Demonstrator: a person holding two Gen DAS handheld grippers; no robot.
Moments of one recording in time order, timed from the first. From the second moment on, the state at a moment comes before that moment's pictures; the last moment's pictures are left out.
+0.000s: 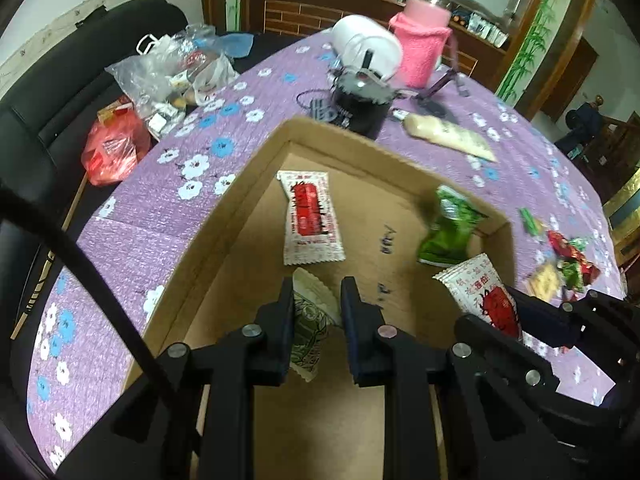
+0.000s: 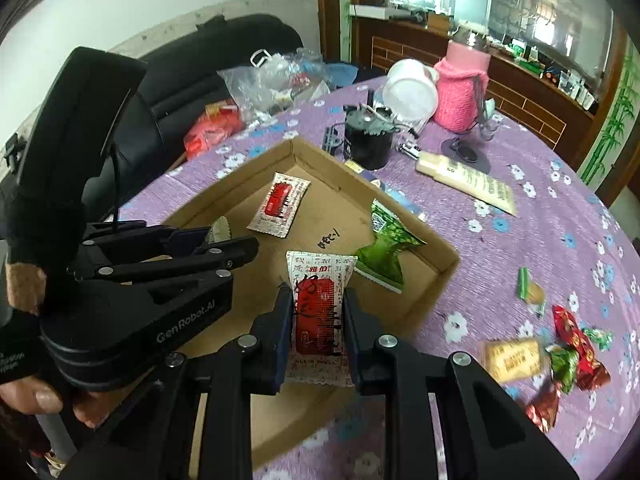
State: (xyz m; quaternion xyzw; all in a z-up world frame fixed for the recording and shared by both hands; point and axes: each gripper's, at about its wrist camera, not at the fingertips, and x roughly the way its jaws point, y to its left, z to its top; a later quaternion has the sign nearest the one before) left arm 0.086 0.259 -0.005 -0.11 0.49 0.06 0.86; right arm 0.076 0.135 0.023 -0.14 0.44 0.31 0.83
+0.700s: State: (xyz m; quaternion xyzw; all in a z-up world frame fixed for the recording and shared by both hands) left arm 0.091 0.252 0.013 -0.05 0.45 0.10 0.88; right arm 0.089 0.126 0.015 -0.12 0.45 0.28 0.84
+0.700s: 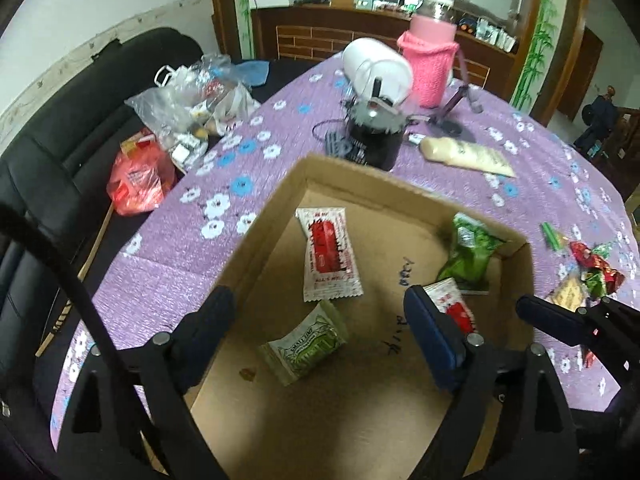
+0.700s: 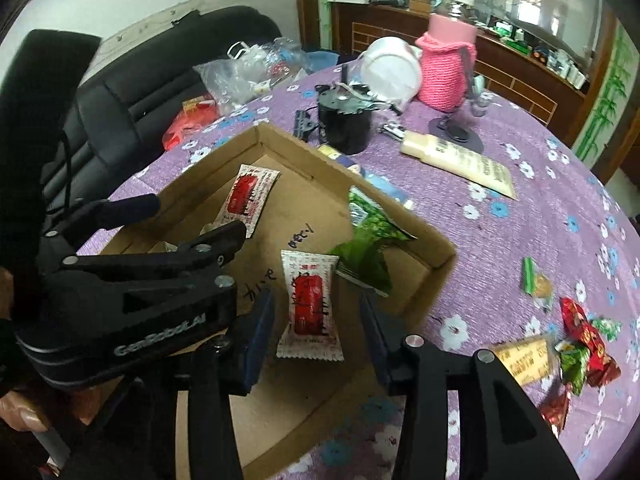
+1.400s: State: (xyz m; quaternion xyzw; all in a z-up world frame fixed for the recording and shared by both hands) left arm 0.048 0.143 0.044 -0.04 0.44 0.05 0.90; right arm 0.053 -0.044 0.007 -0.02 0.47 0.20 0.86
